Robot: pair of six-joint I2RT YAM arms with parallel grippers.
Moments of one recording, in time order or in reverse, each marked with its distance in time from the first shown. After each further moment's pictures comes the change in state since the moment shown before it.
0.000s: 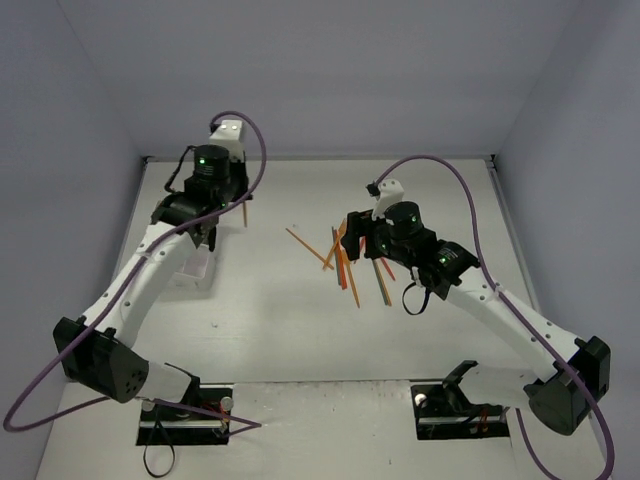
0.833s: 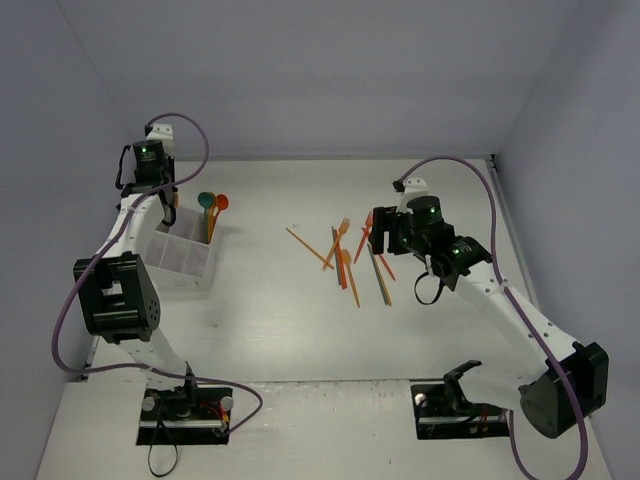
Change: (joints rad) left arm 0.516 0.326 0.008 0.223 -0.089 0.360; right arm -0.191 -0.003 -0.044 -0.066 -0.034 -0.041
